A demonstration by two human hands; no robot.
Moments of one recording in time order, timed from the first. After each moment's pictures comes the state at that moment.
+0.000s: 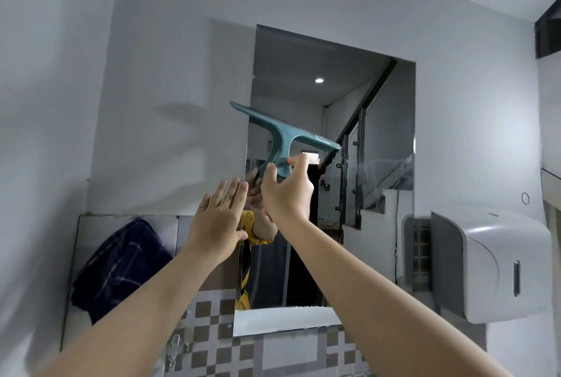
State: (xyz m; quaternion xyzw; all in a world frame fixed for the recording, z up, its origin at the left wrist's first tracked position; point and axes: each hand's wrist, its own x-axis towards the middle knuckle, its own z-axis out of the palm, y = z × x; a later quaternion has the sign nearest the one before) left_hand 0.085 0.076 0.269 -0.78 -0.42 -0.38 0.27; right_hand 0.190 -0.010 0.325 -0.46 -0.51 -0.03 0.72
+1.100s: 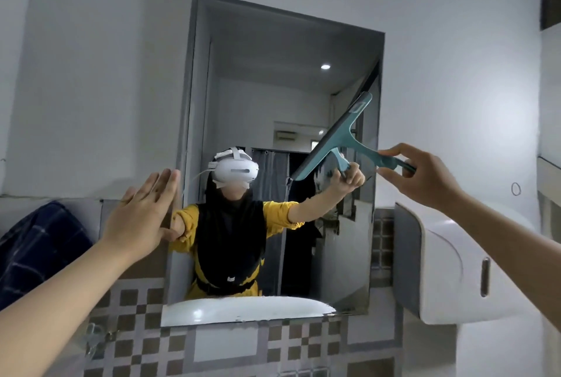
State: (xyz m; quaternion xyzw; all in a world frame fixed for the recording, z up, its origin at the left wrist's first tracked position) left_hand 0.098 0.070 0.255 -0.75 -0.49 -0.34 0.30; right_hand 0.542 -0.071 0.347 -0.55 -0.63 -0.30 0.46
